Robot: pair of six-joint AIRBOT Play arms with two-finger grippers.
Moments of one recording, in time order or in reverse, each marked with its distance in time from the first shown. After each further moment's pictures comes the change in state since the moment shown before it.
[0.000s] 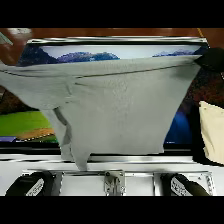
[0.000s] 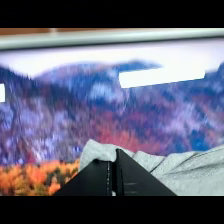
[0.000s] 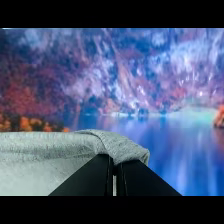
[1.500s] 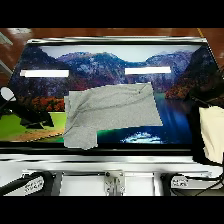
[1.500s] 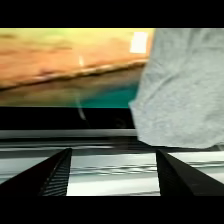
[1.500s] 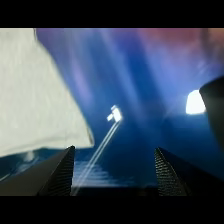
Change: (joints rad) left arm 0.185 -0.472 -0.476 -0.095 -0.302 -0.005; right arm -0.179 -0.372 -0.164 -0.193 0.166 -0.009
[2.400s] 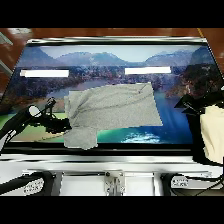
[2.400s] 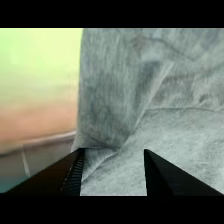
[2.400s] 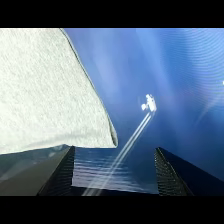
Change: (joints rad) left arm -0.163 -0.060 -0.255 -0.157 0.483 -0.064; right arm -0.008 0.005 -0.156 0.120 -0.089 -0.034
